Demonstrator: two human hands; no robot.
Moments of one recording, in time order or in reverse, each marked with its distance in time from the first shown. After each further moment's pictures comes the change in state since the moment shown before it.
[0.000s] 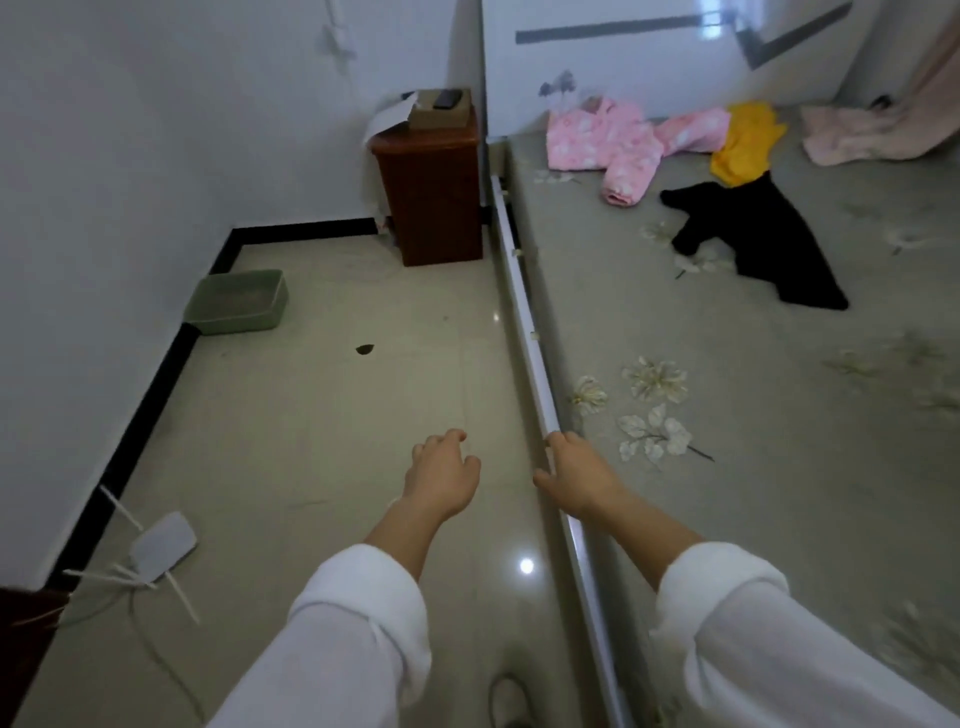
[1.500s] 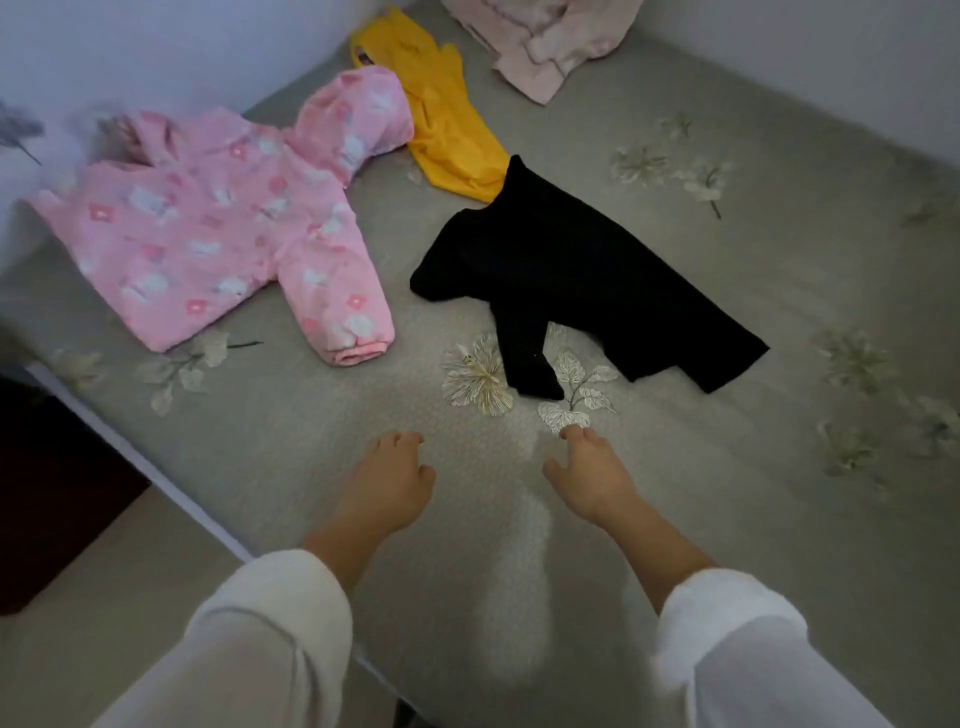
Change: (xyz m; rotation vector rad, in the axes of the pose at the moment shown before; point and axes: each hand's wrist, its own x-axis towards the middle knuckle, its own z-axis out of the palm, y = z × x) left_hand 0.879 0.426 0.064 0.516 -0.508 0.738; right_hand 0.659 0.345 -0.275 0.434 0.240 0.940
